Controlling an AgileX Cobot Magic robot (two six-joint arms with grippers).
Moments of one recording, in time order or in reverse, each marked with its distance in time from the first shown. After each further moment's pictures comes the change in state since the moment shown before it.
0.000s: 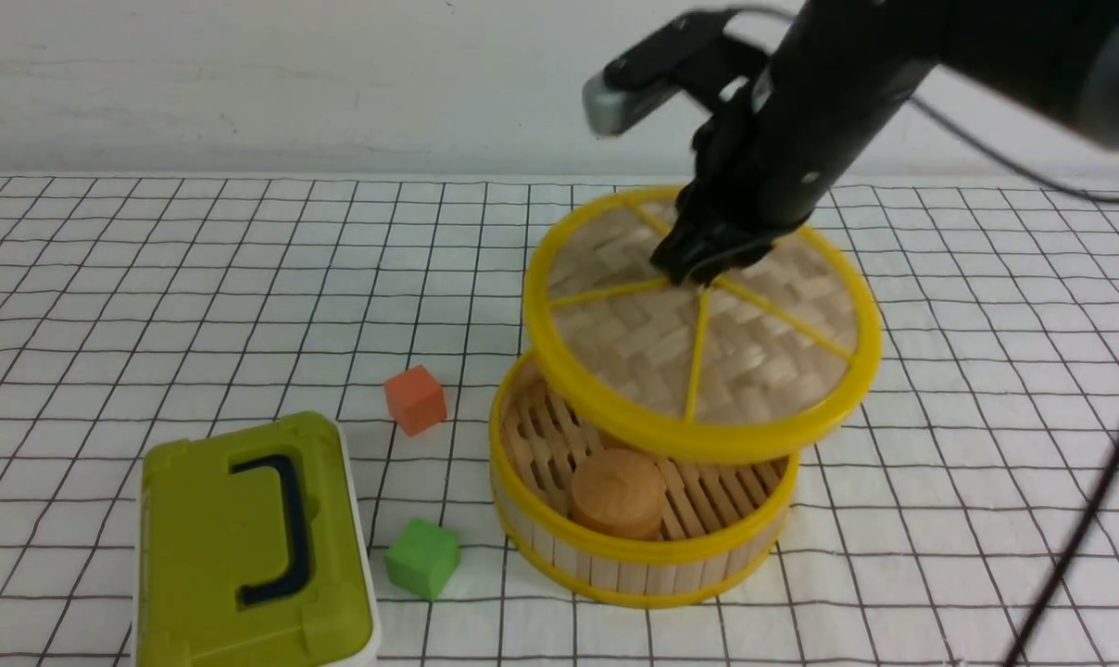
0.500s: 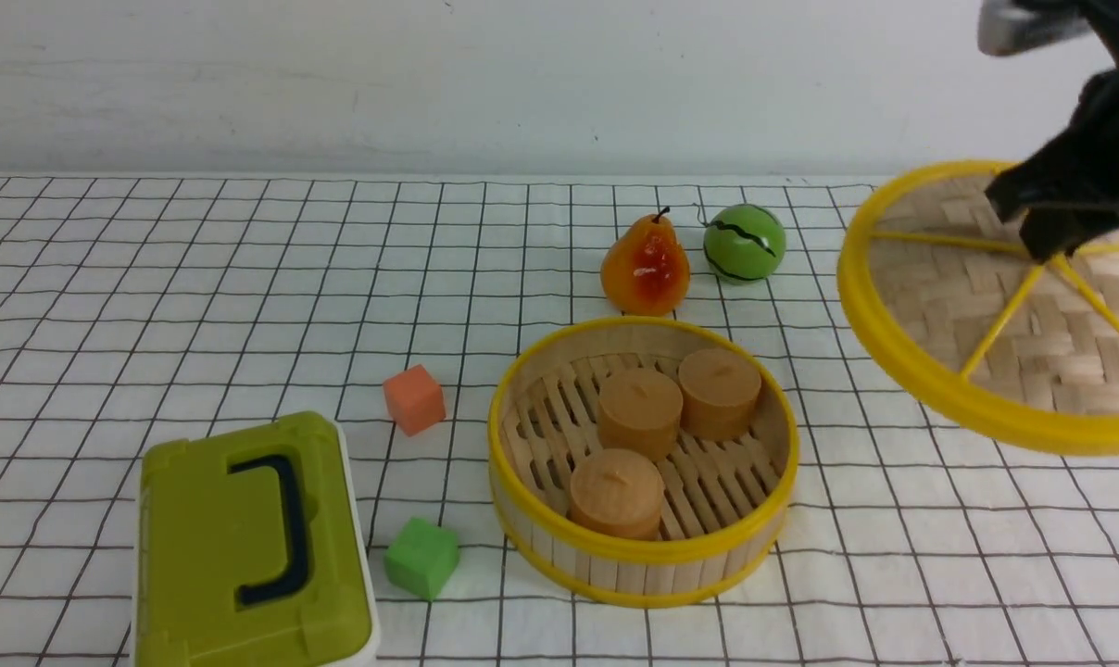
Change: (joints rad) right arm -0.412 -0.168 0.294 0.042 -0.068 0.135; left arm 0.000 0.000 0.000 0.000 0.000 0.000
